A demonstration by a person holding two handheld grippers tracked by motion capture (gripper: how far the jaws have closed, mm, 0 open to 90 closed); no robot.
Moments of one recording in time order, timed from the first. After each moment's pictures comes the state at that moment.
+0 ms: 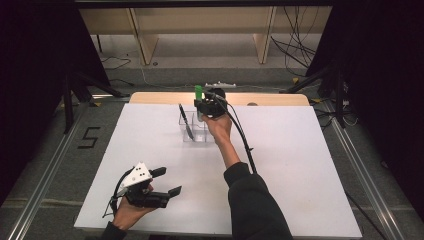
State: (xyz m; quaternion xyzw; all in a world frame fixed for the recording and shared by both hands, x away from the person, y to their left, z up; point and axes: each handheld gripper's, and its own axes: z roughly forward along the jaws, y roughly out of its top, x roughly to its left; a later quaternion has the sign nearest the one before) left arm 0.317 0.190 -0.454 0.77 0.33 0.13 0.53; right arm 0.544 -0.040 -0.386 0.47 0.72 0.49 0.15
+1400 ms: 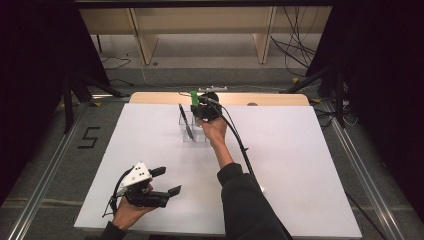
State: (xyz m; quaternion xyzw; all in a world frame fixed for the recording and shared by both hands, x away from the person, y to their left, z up) left arm 0.318 0.191 -0.454 0.77 0.33 0.13 0.53; right arm 0.550 -0.023 -0.406 0.47 0.74 0.46 0.15
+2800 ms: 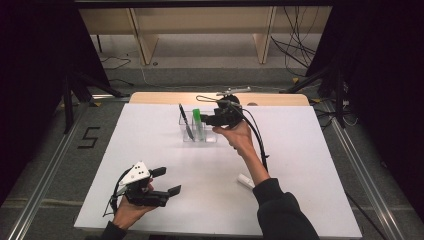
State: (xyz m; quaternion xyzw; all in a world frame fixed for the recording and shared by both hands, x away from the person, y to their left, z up) left arm 0.321 0.193 -0.457 0.76 0.34 0.11 0.54; right arm 0.498 -0.087 -0.368 0.42 0.78 0.45 0.10
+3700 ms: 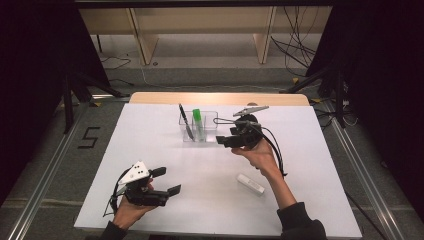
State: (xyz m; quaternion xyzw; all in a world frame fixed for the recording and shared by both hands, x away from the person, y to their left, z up) left arm 0.322 0.193 -0.457 0.76 0.34 0.11 0.54; right arm 0.448 -0.132 -0.384 0.40 0.82 0.41 0.09
